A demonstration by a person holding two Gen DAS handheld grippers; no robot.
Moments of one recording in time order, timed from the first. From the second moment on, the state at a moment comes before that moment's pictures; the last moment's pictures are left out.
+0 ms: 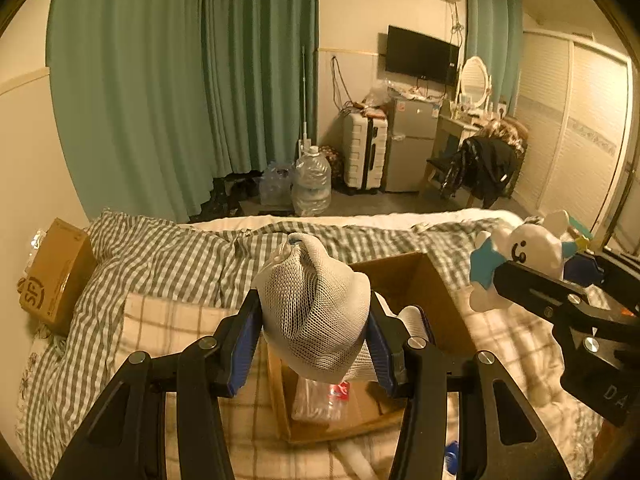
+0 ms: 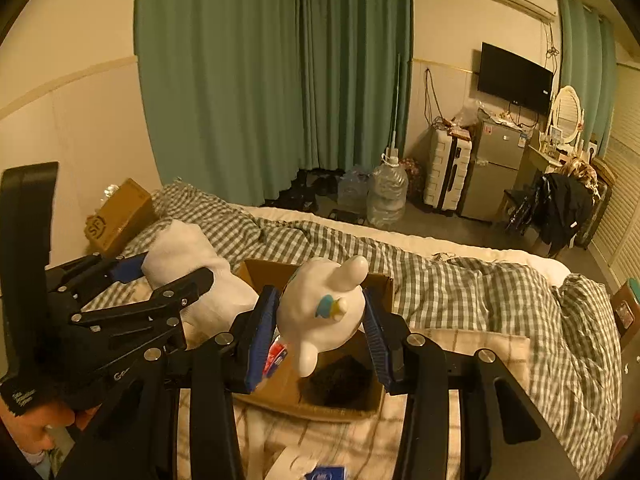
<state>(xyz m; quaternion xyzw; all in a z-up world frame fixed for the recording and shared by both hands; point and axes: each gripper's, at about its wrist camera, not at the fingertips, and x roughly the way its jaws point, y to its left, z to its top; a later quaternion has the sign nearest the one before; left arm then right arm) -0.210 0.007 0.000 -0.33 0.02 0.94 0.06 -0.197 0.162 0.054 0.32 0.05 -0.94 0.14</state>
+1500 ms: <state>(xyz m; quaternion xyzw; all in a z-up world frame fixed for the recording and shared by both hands) -0.109 -0.011 0.083 -0.28 0.01 0.96 0.02 -0.081 0.202 0.142 0.25 0.06 -0.96 0.07</state>
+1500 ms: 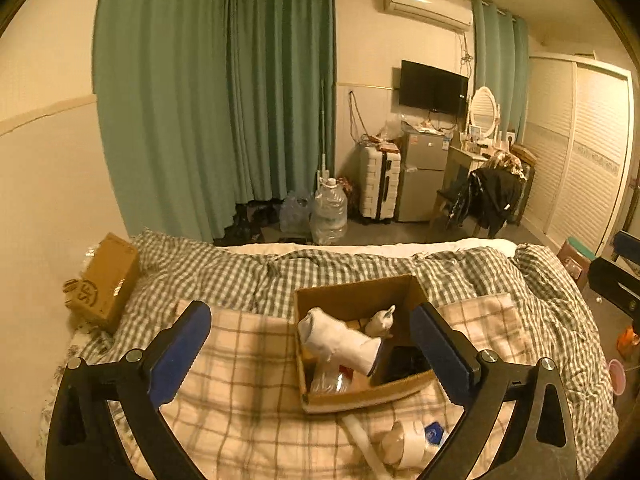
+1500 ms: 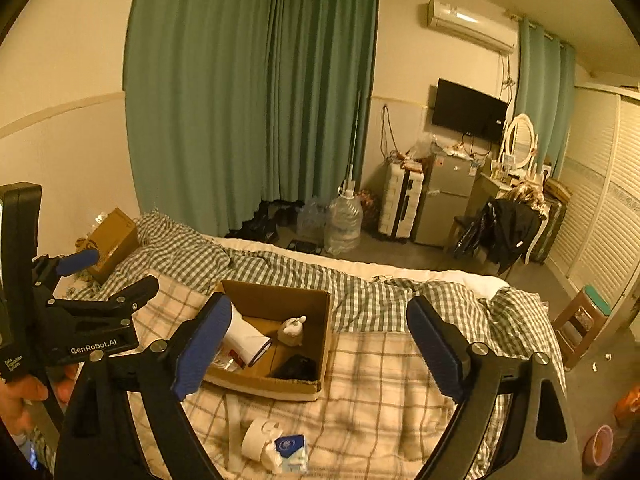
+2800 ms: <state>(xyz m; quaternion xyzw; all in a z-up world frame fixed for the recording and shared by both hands) -0.099 -0.012 -0.147 -0.47 0.01 0.88 0.00 -0.088 0.184 -0.126 0.48 0.05 -0.87 0.08</state>
